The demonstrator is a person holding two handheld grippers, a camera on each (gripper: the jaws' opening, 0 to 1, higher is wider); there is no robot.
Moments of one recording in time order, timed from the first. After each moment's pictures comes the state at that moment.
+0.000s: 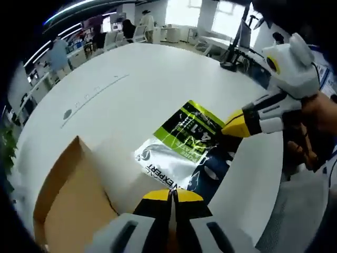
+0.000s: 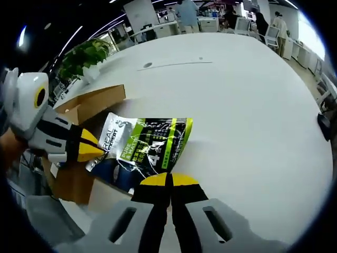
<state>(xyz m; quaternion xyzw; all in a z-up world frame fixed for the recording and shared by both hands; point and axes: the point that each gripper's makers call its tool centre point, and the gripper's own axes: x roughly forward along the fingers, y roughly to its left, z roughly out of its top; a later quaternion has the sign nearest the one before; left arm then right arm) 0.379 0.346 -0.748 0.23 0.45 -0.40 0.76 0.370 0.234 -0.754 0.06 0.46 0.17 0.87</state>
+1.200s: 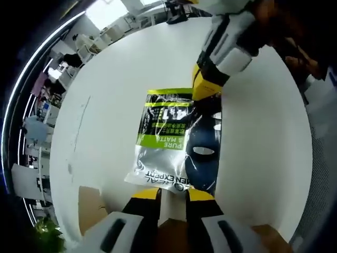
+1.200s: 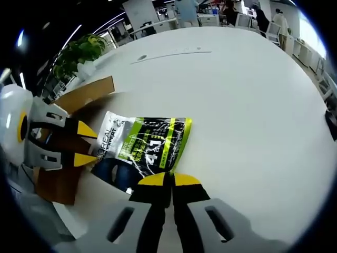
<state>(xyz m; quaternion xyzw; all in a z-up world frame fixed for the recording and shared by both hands) 0.384 0.351 -0.775 0.49 0.38 -0.44 0.65 0.384 0.228 -0.789 0.05 0.46 0.17 0.87</state>
